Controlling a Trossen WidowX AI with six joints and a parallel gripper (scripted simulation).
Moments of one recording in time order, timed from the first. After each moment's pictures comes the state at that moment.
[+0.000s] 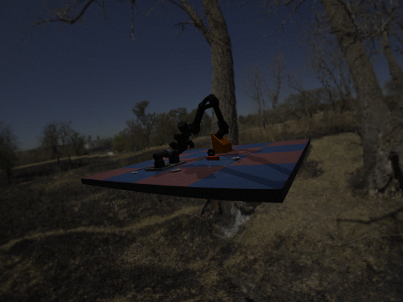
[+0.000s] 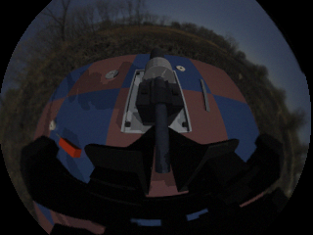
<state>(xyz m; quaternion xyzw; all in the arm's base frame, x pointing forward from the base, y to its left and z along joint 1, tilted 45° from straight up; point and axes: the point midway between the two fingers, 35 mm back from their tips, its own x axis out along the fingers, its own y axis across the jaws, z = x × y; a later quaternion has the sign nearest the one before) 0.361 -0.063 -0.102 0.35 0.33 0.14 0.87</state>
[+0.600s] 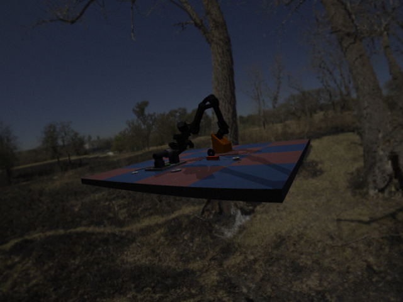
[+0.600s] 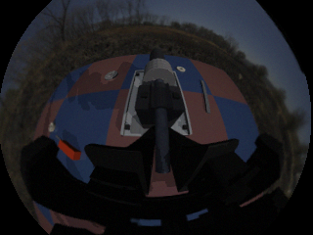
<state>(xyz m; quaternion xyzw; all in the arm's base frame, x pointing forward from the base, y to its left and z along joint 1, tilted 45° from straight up) 0.367 -0.063 -0.102 0.35 0.33 0.14 0.87</state>
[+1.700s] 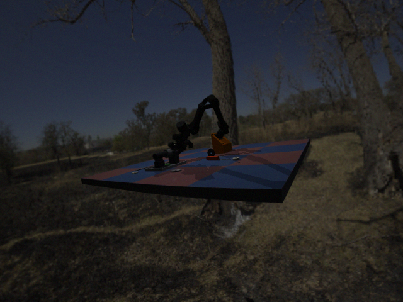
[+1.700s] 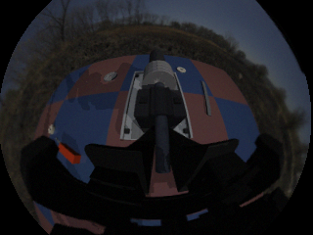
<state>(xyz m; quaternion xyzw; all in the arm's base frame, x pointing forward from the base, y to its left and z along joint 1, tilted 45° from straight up) 0.376 -0.063 -0.102 0.35 0.33 0.14 0.86</state>
